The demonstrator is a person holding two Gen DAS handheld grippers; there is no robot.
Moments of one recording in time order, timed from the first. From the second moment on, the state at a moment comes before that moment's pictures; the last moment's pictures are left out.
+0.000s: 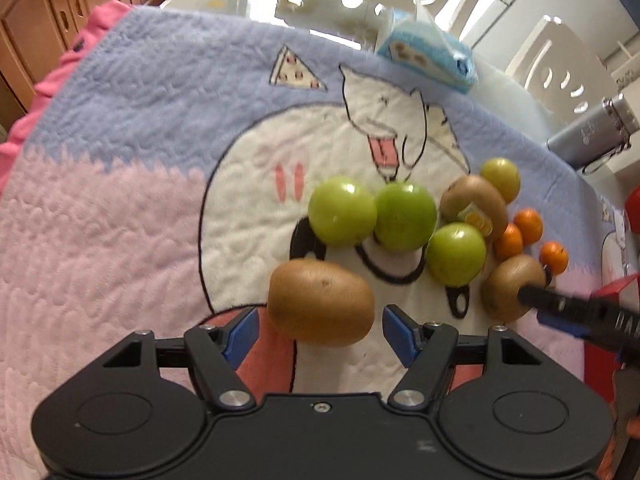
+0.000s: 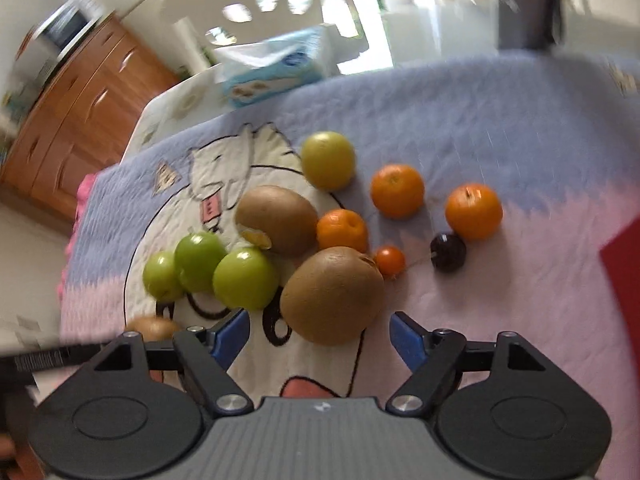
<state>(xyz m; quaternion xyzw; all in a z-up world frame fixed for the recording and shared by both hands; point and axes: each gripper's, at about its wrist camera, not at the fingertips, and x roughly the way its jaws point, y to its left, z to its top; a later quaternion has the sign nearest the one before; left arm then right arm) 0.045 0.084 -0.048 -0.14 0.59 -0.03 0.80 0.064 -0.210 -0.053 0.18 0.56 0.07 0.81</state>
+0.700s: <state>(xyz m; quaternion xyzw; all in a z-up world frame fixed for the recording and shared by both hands) 0.059 0.061 -0.077 -0.09 0.59 -0.03 0.80 0.084 -0.207 -0.085 0.23 0.55 0.05 0.80</state>
